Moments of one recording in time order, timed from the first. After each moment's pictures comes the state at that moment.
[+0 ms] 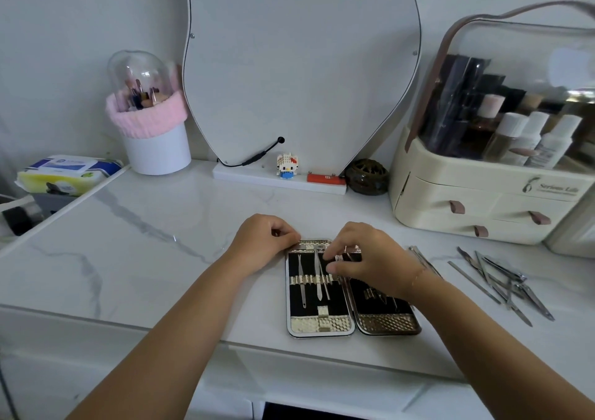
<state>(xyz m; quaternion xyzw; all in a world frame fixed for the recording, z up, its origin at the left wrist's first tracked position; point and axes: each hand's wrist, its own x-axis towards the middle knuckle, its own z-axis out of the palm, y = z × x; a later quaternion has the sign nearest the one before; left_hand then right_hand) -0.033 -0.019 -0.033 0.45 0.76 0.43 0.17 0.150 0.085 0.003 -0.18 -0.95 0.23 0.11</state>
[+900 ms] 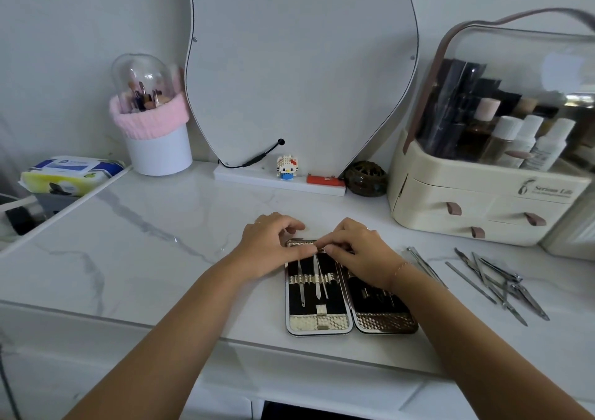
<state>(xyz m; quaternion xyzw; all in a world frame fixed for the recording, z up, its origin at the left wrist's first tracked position) -0.022 -0.025 -0.030 0.50 0.77 0.36 0.15 0.137 0.096 -0.014 -0.21 -0.95 0.22 0.11</state>
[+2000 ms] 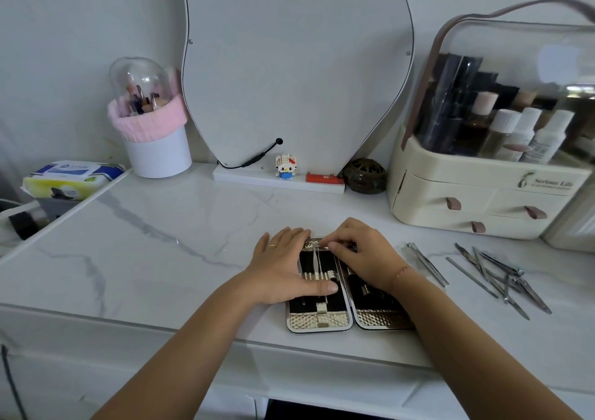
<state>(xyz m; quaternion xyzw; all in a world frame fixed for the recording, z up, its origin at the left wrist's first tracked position) 0.011 -0.034 -0.033 0.57 0.79 0.16 0.18 0.140 0.098 -0.026 -0.22 -0.92 0.27 0.19</state>
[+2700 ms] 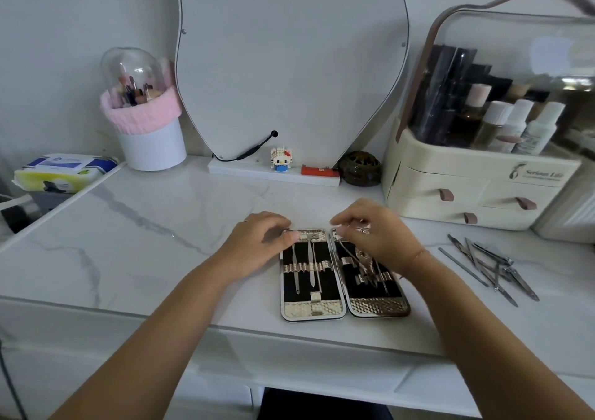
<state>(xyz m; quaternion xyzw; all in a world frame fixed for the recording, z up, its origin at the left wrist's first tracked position) -0.029 -0.041 -0.042 0.53 0.75 0.36 0.16 0.161 0.103 -0.002 -0.20 -0.91 0.26 0.24</state>
